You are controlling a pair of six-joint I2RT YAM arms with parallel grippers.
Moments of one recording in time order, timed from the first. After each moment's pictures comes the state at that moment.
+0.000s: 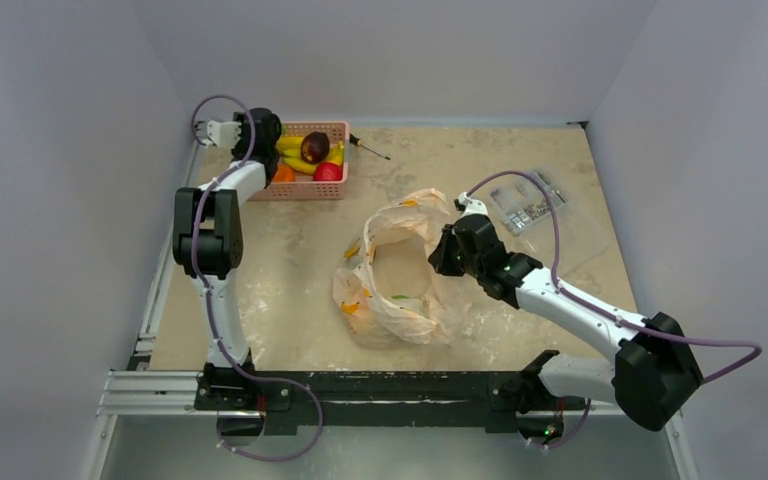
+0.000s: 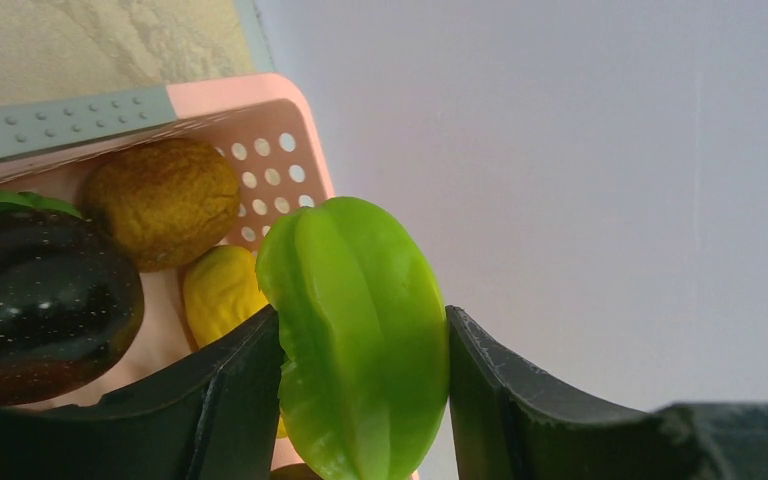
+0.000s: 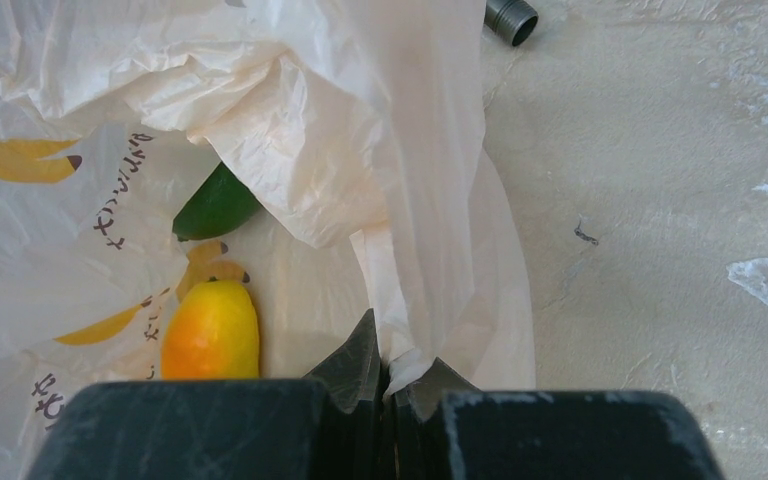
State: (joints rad) left arm -0.06 2.14 1.54 0.26 -0.51 -1.33; right arm 0.65 1.20 0.71 -0.18 0.11 0.65
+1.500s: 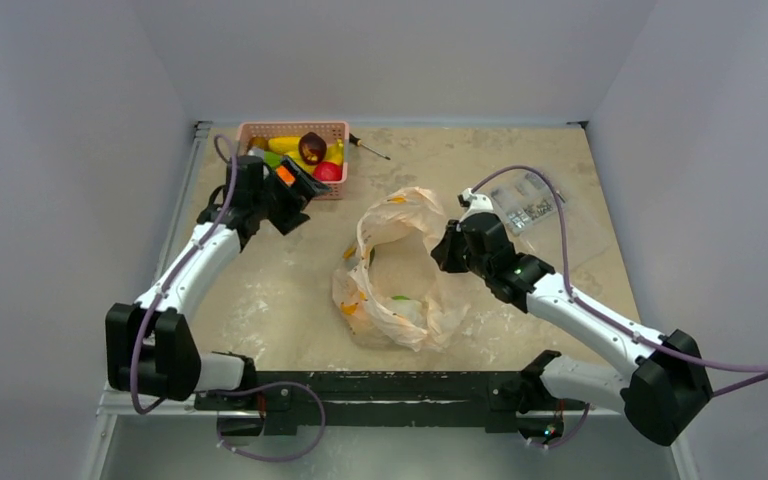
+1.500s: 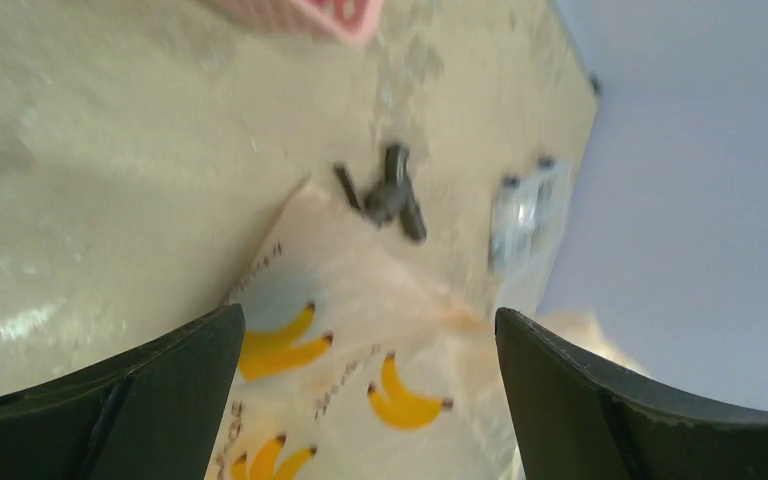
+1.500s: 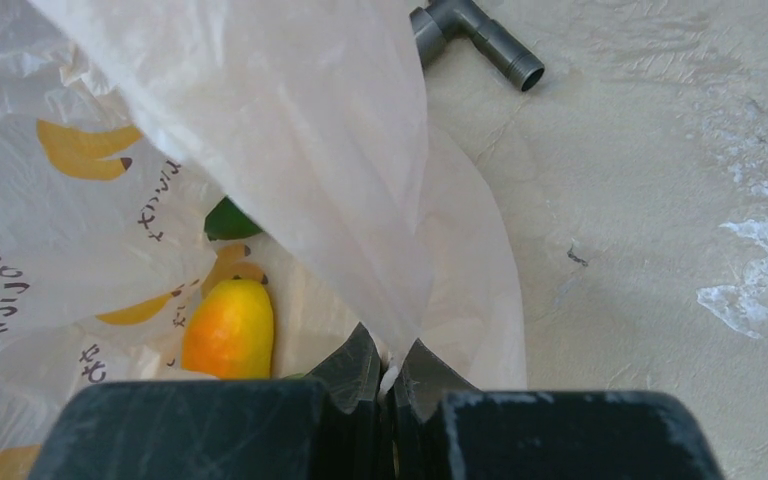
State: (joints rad) left arm -0.14 1.36 1.03 -0.28 0.24 -1.01; right arm 0.65 1.12 0.72 -0.21 0.11 0.58
